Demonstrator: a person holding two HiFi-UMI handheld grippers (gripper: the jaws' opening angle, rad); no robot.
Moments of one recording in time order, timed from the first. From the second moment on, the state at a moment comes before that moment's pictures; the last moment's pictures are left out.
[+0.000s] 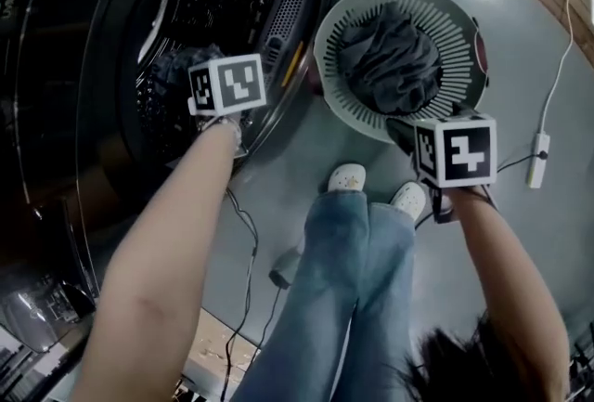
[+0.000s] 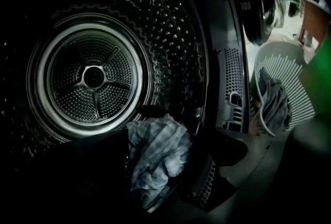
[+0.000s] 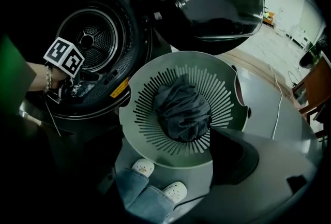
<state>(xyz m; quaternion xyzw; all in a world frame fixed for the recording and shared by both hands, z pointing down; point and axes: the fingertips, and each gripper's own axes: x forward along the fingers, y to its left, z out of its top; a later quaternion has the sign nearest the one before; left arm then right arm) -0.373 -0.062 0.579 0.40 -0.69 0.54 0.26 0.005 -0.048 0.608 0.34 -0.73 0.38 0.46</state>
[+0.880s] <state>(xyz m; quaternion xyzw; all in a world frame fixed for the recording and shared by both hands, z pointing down) -0.409 -0.038 0.646 0.34 -0.61 0.64 0.30 -0.015 -0.061 0.625 0.34 -0.73 0.37 0.46</state>
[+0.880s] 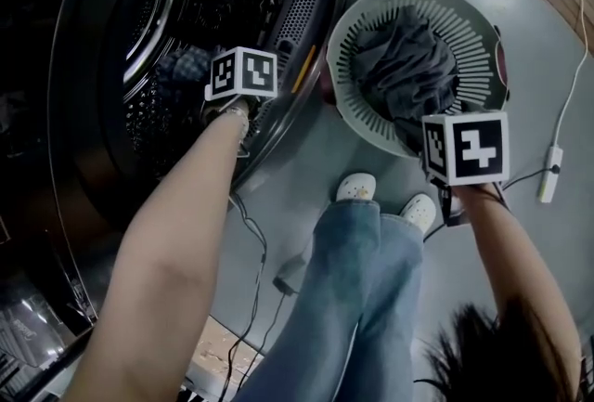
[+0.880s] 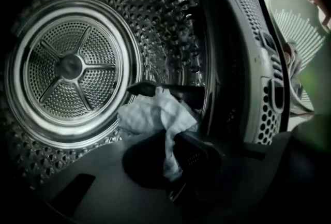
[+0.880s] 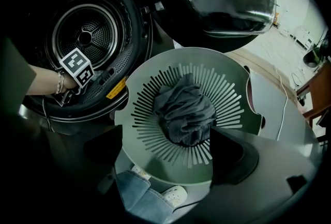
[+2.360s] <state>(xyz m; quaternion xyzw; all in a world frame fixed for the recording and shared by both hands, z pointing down) -0.193 -0.097 0.539 0.50 -0.63 0.49 0.33 0.074 -0.051 0.542 0.41 -0.69 0.47 0.37</state>
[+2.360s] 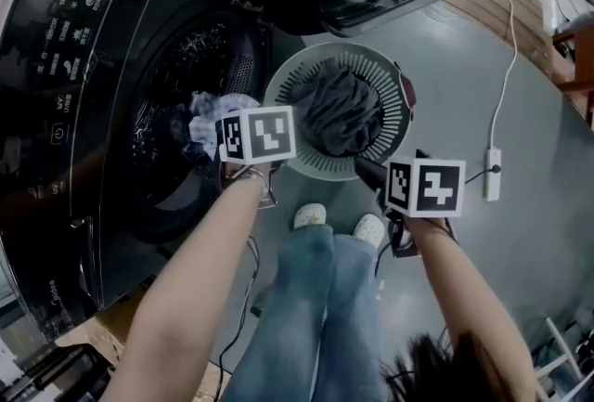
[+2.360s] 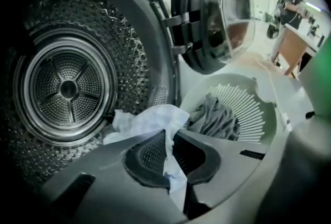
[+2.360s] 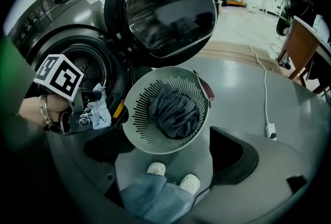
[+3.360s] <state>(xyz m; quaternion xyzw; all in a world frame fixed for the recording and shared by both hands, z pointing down) -0.037 -0.142 0.498 0.77 -0.48 0.28 0.33 0.083 -0.047 0.543 0.43 -0.68 0.48 0.34</state>
